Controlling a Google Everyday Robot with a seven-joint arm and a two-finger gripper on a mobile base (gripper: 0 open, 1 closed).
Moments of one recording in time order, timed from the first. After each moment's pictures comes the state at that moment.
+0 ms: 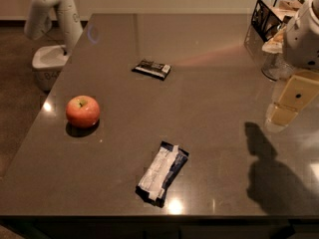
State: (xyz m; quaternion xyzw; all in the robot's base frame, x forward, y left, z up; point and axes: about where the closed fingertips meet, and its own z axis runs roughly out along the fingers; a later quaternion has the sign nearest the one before) arm 0.438 -0.217 0.976 -0.60 0.78 -0.03 0.16
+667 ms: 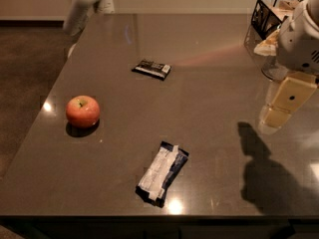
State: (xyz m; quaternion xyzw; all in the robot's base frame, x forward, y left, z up) arm 0.438 -0.204 0.972 -0.61 0.77 -0.01 0.17
